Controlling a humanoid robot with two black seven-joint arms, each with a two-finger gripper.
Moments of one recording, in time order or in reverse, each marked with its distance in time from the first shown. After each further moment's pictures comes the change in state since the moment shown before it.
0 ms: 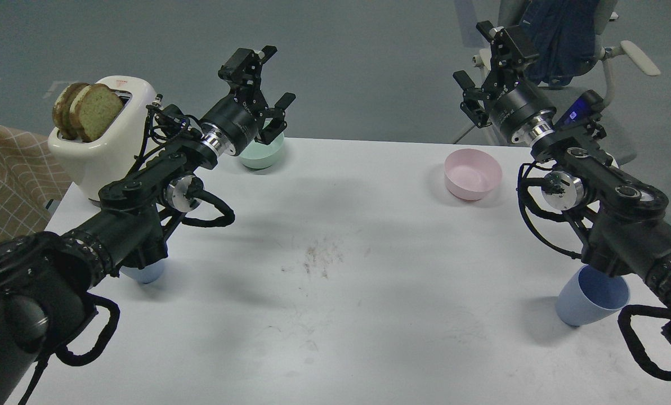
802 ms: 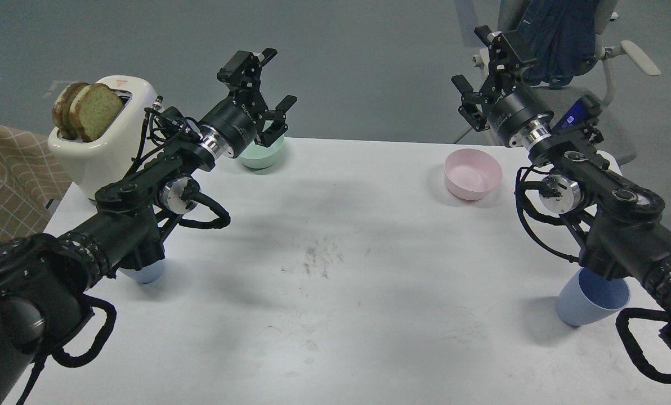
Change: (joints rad) left arm 0.002 0.011 -0.002 -0.004 -0.010 -0.050 0.000; right arm -0.010 0.003 -0.001 0.004 0.000 0.000 0.000
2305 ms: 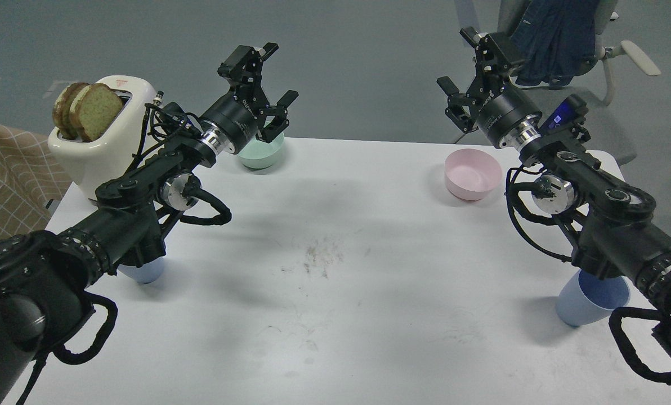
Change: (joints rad) left arm -0.011 -0.002 -0.004 0.000 0.003 0.000 0.000; right arm 0.007 0.022 -0.001 -0.007 0.000 0.054 0.000
